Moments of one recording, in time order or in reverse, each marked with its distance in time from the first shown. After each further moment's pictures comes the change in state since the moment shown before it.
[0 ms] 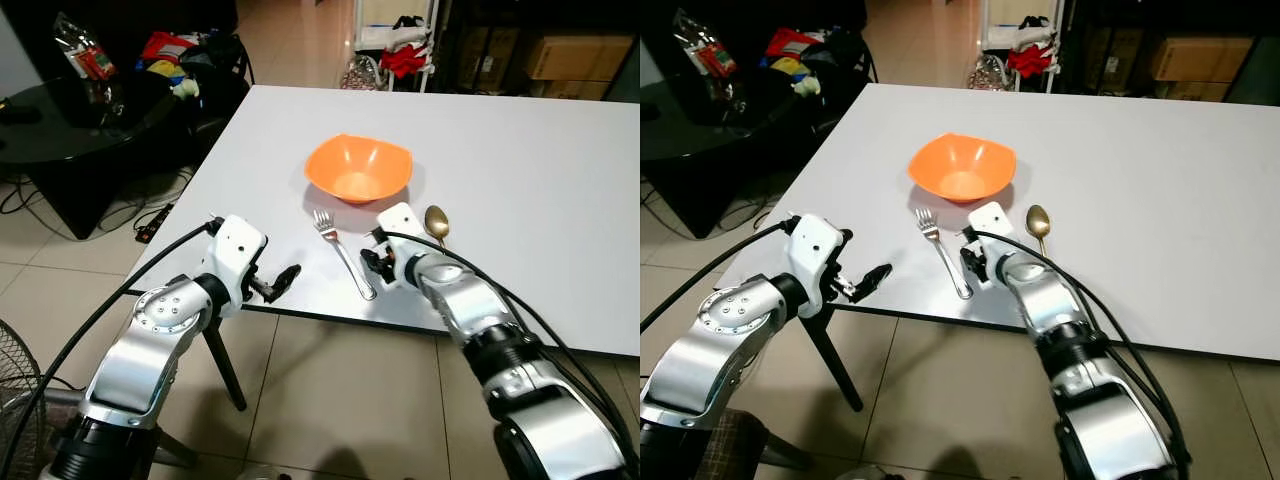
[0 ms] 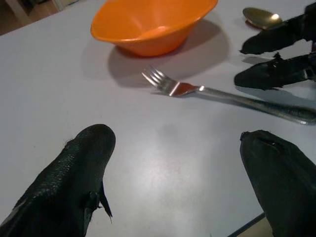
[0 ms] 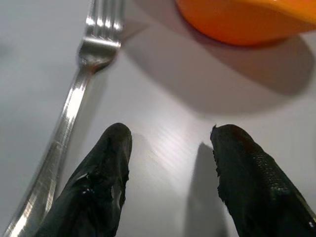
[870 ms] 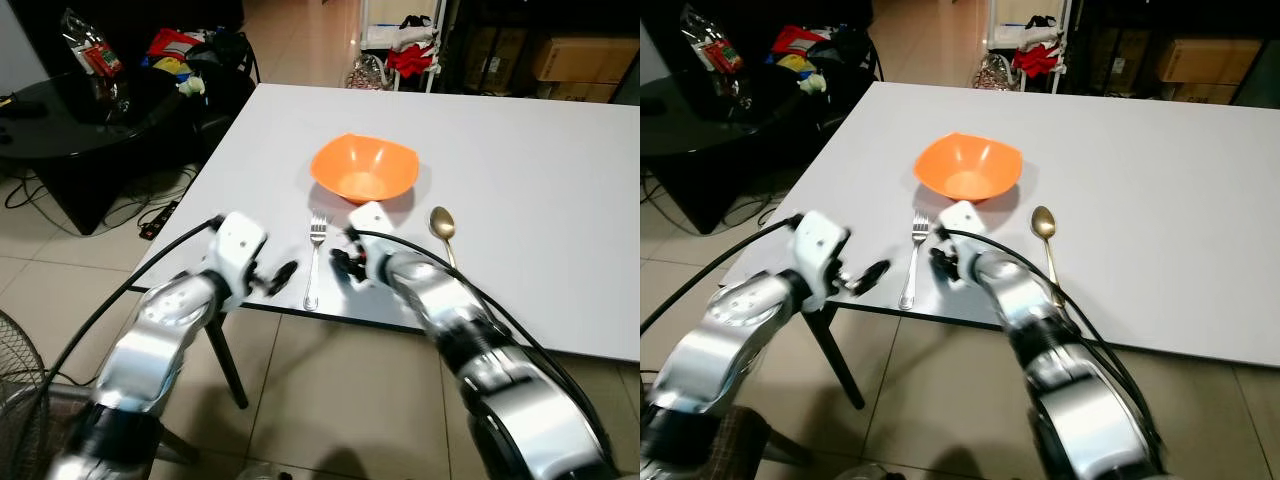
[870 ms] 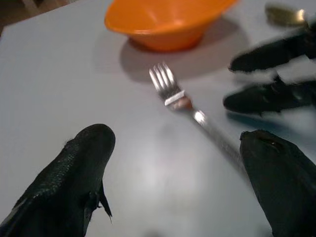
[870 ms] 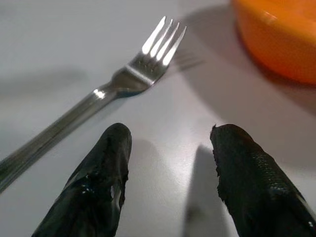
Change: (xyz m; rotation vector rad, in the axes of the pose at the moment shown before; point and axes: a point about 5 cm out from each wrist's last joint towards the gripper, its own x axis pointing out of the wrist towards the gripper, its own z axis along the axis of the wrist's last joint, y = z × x) left arm 0.025 0.002 0.003 -0.057 -0.016 0.010; right arm -0.001 0.014 0.006 0.050 -0.091 0.076
